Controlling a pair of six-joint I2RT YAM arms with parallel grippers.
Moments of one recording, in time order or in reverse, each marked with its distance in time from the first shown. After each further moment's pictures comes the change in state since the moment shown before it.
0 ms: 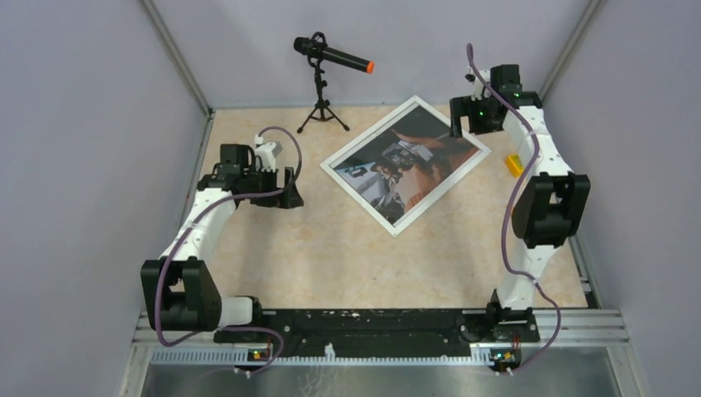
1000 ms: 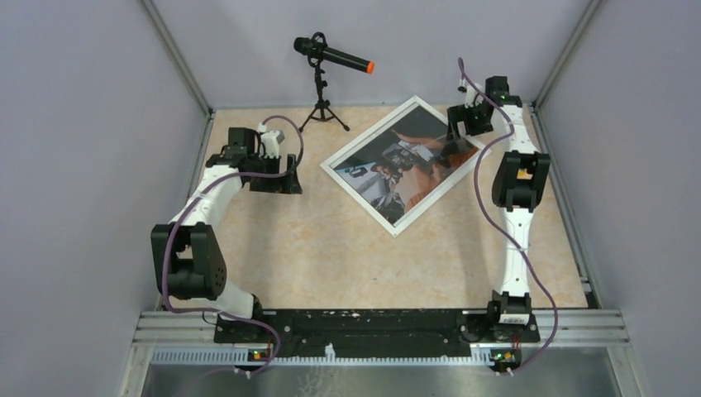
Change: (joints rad) left arm -0.014 0.212 0.159 -0.011 -0.108 0.001; right arm -0.089 0.721 0.679 -0.037 -0.223 -0.241
